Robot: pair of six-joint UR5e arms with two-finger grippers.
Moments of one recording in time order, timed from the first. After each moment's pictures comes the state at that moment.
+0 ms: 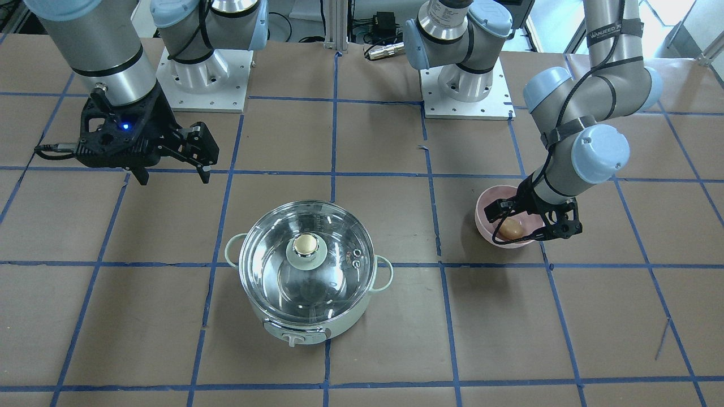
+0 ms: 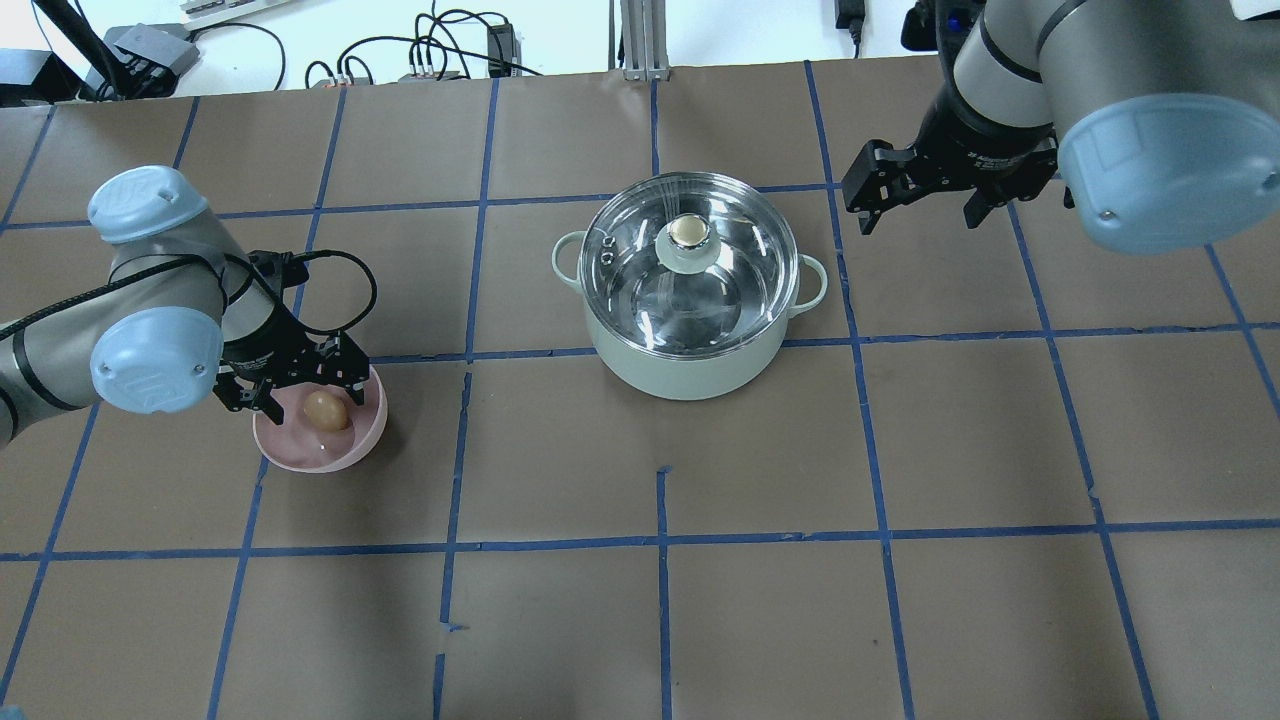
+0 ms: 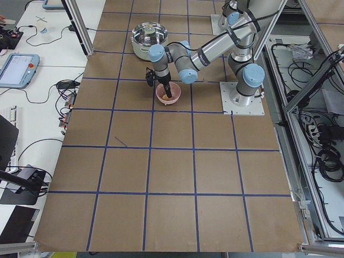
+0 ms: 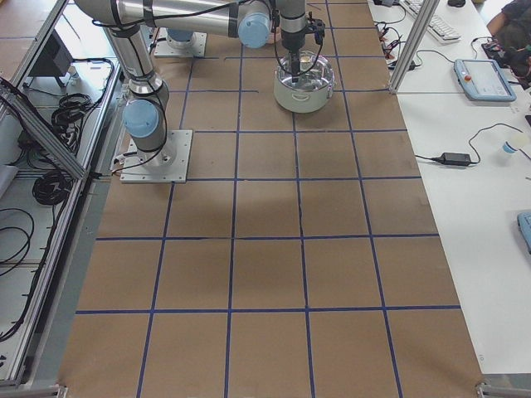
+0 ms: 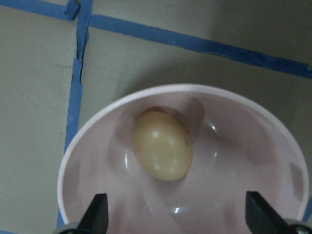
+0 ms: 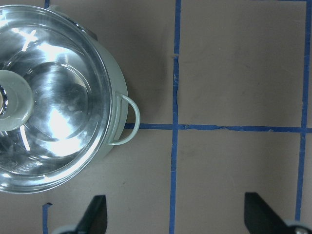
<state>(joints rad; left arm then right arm) -1.28 -1.78 -2.03 -1.09 1.60 0.08 1.57 -1.55 1.68 -1.81 -1.54 -0.03</state>
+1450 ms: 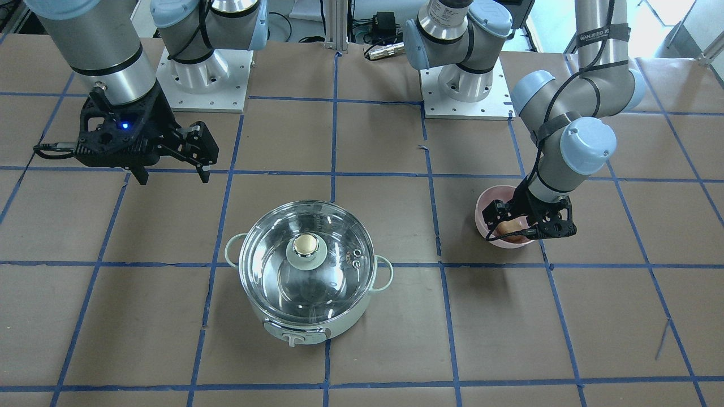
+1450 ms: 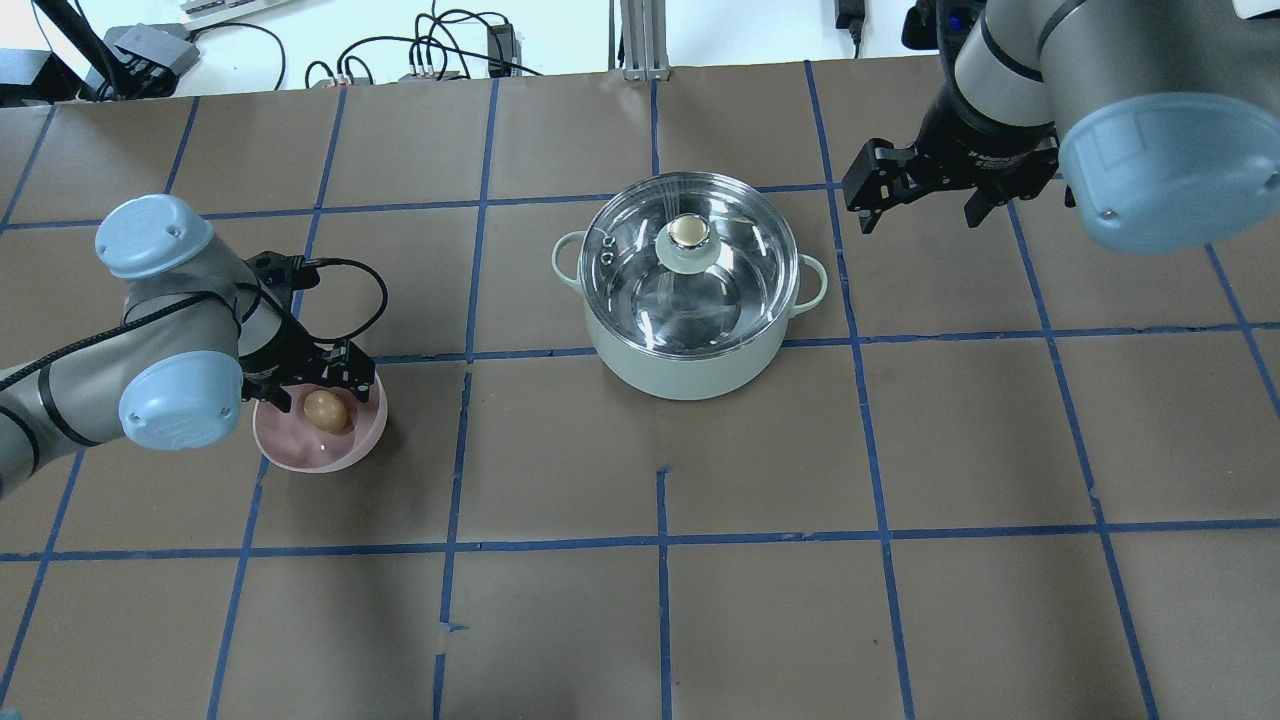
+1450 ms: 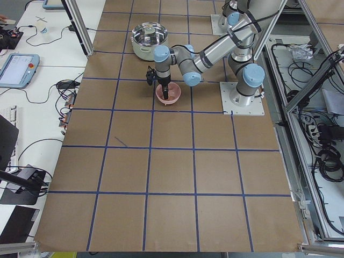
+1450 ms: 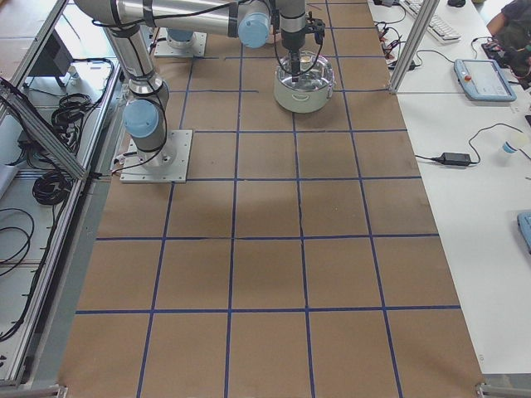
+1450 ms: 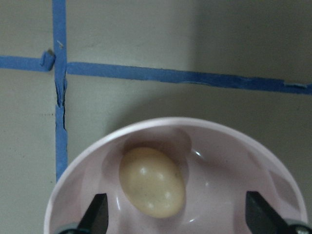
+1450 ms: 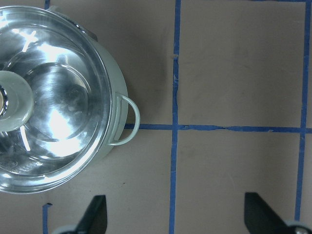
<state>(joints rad) -1.28 -1.77 -2.11 -0.87 1.58 0.20 1.57 -1.55 1.68 -1.81 -1.54 -0.03</state>
